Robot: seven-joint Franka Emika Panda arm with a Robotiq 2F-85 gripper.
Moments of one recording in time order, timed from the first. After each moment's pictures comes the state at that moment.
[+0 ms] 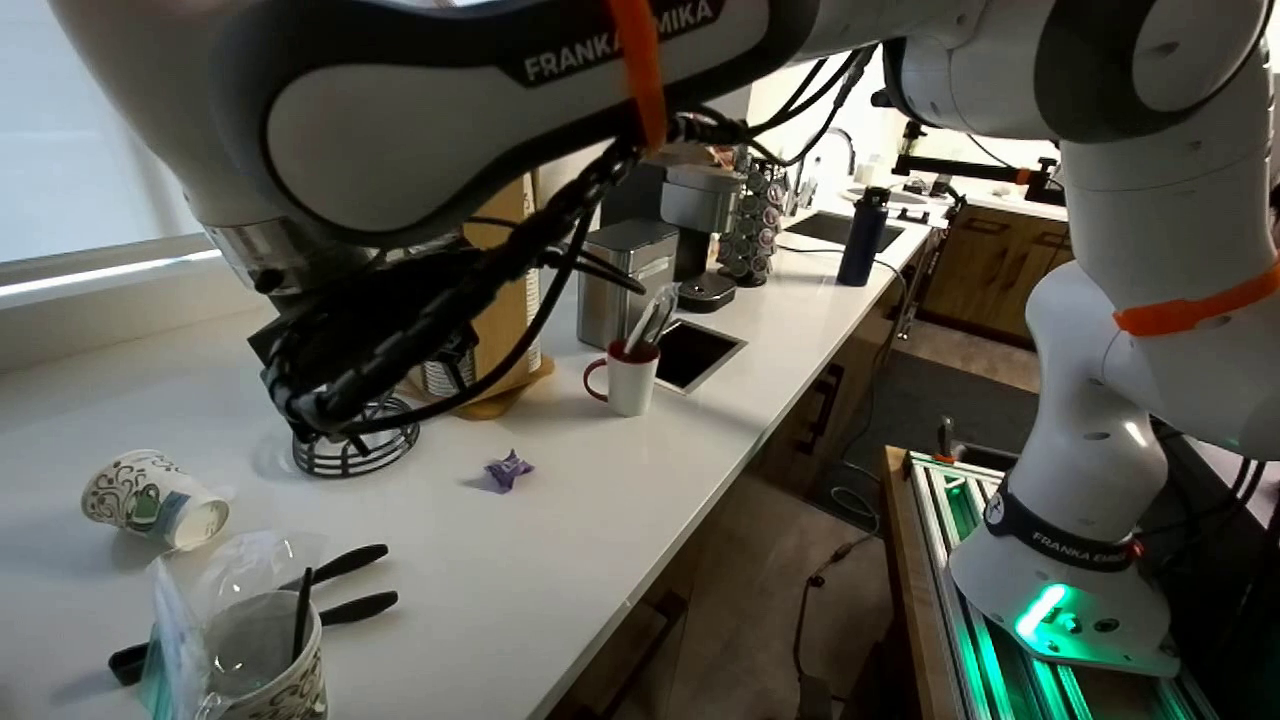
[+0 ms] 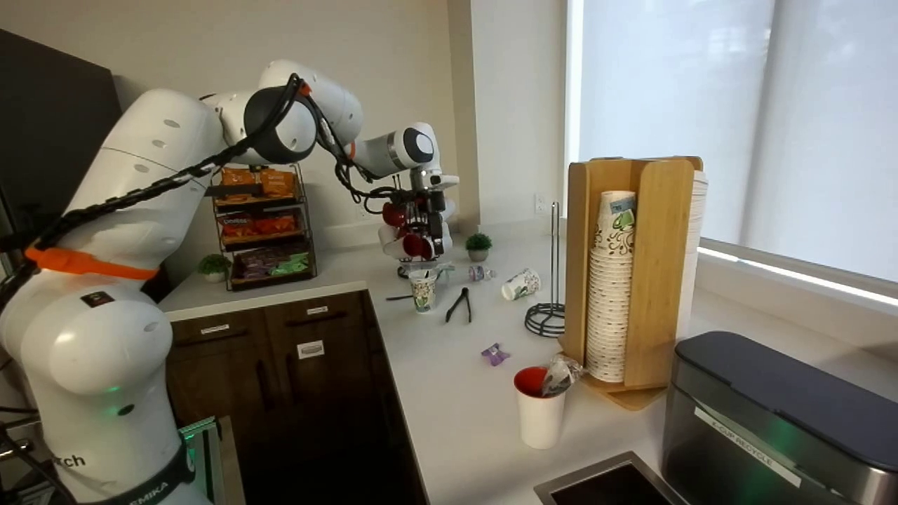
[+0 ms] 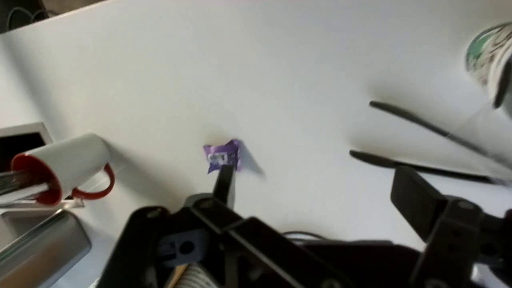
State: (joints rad) arm 0.41 0.59 0.05 -1.30 -0.30 1.69 1.03
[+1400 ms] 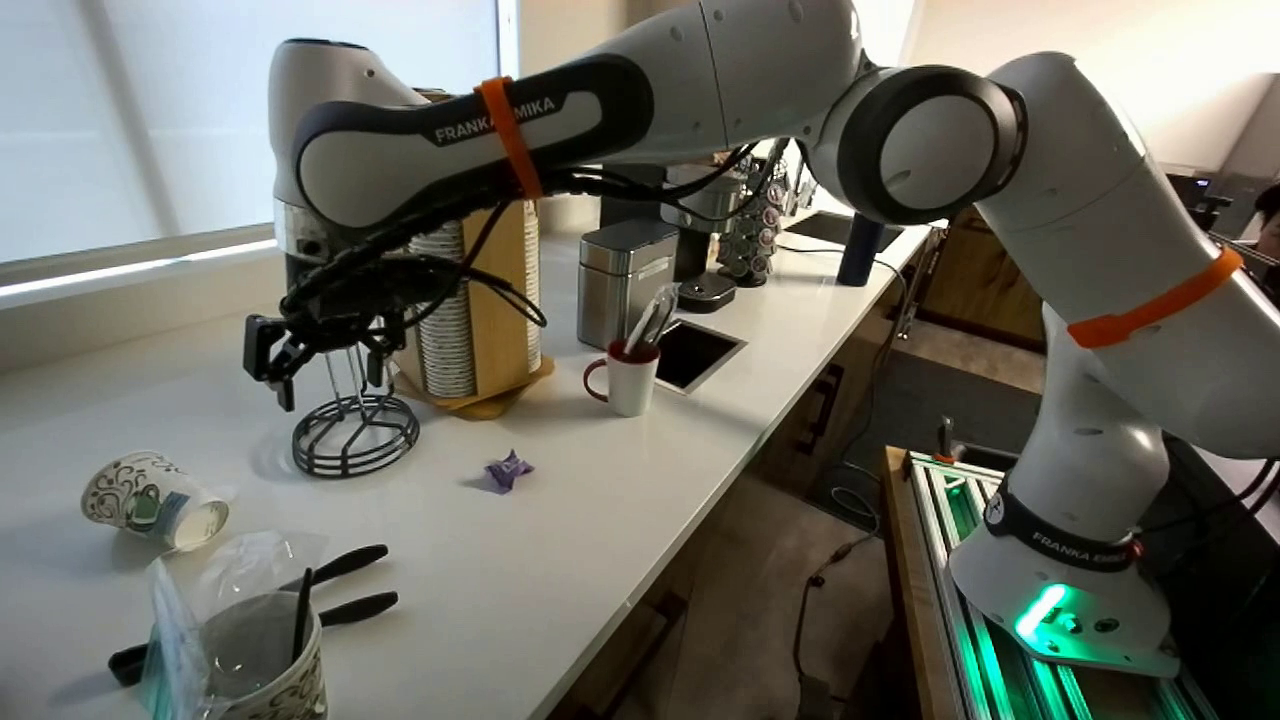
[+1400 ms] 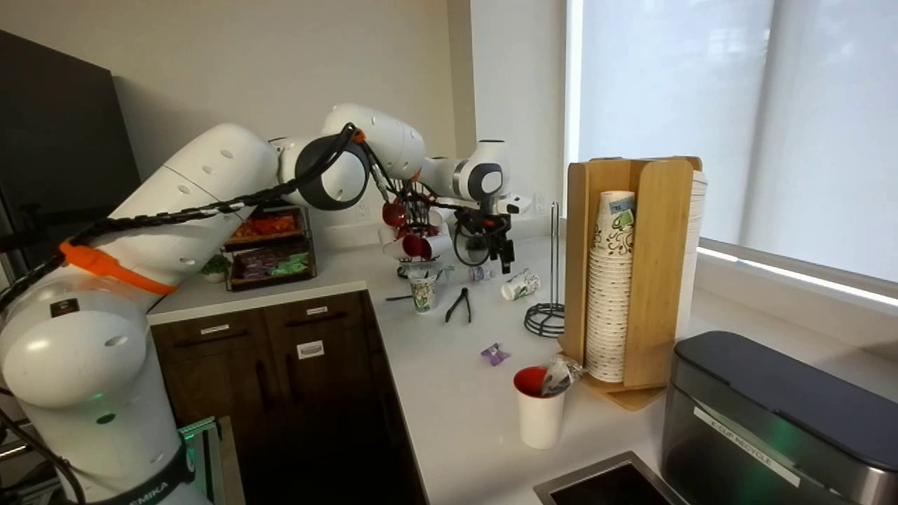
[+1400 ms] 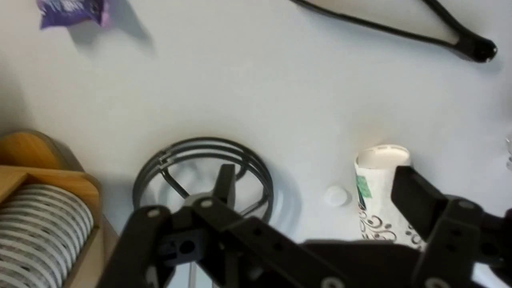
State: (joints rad) arm 0.18 0.84 0.05 -1.07 0.00 2.09 0.55
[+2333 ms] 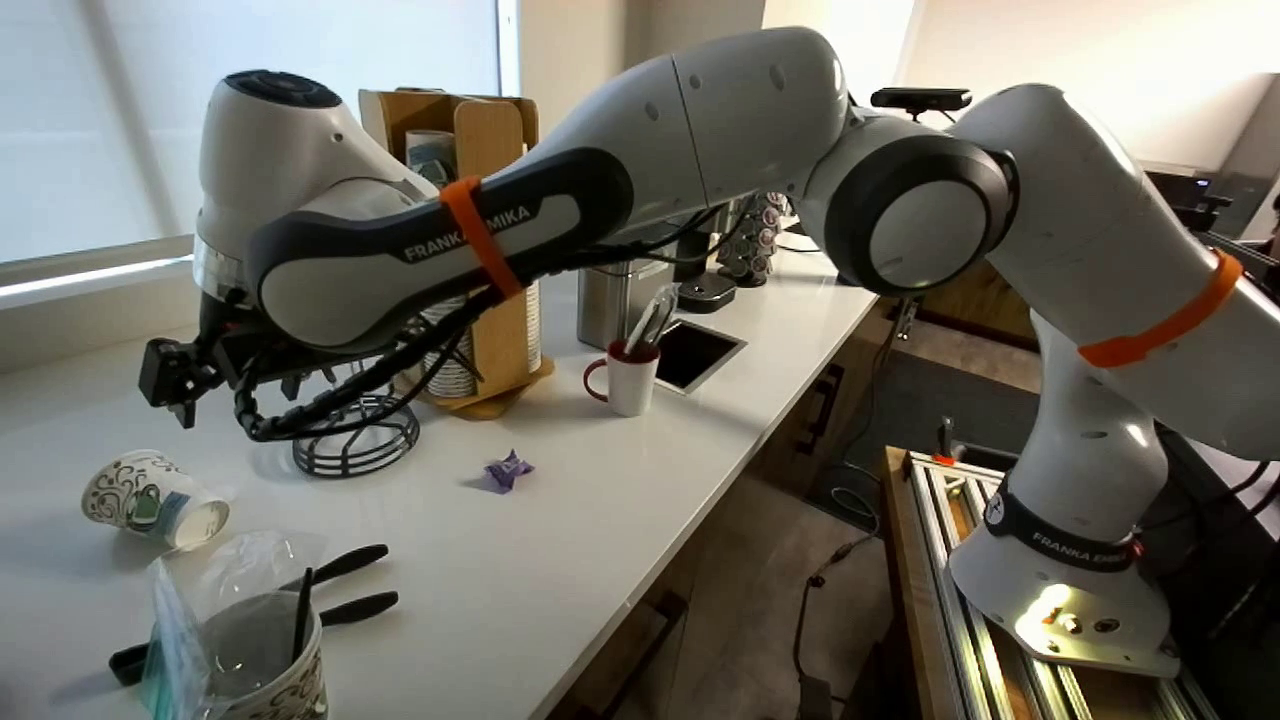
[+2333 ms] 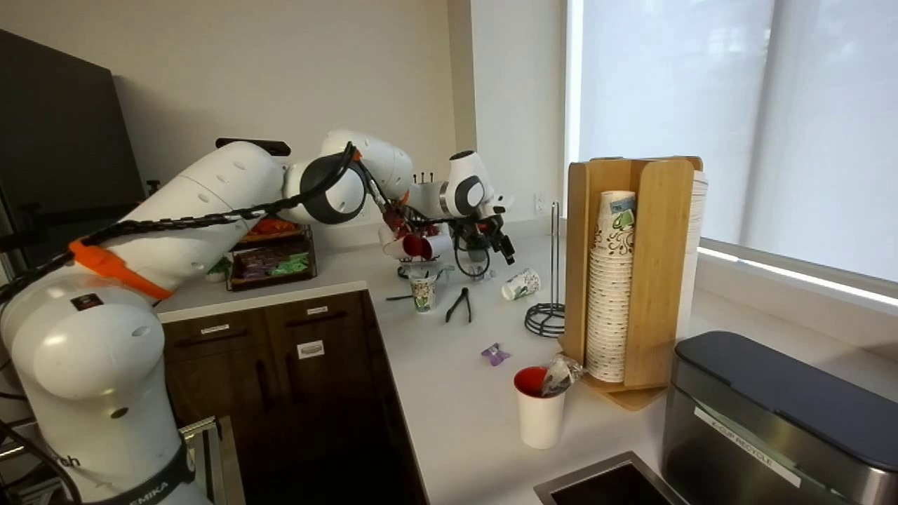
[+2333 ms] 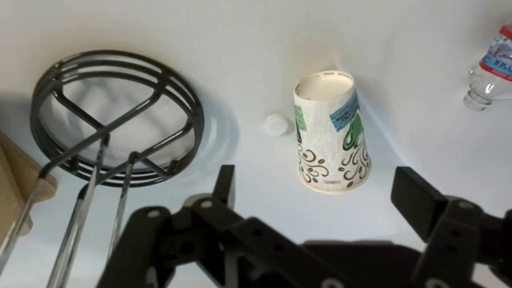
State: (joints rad) arm 0.33 0.96 -0.08 -0.98 -0.08 2.39 0.64
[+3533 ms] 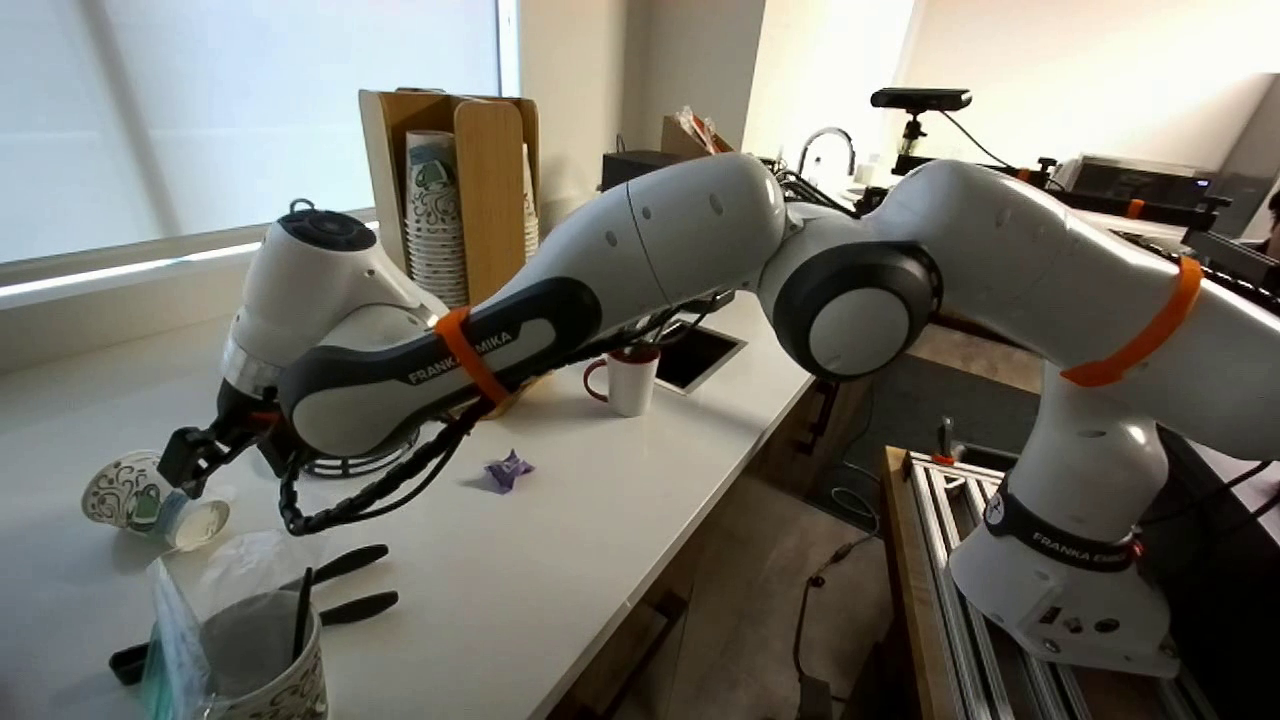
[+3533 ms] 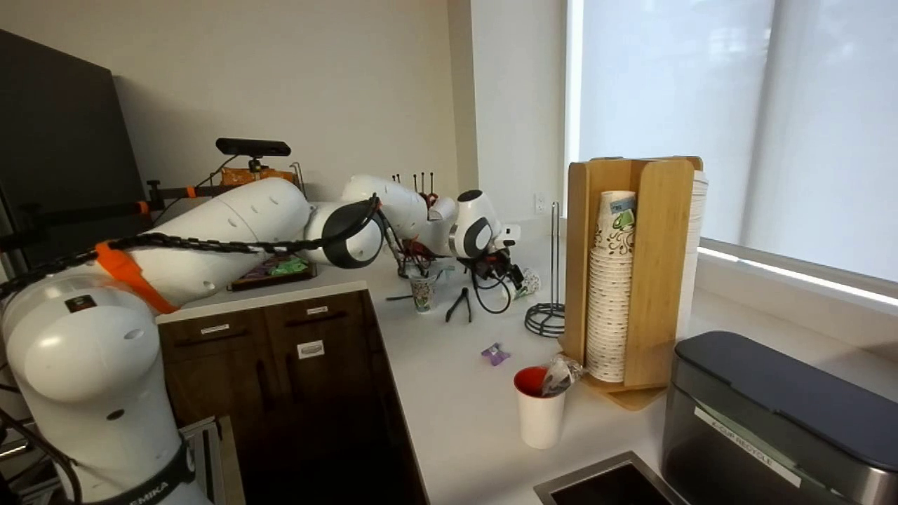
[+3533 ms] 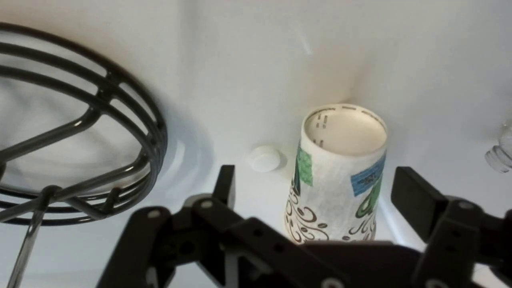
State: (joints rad) arm 0.28 1.20 -0.03 -0.82 -0.07 2.57 0.43
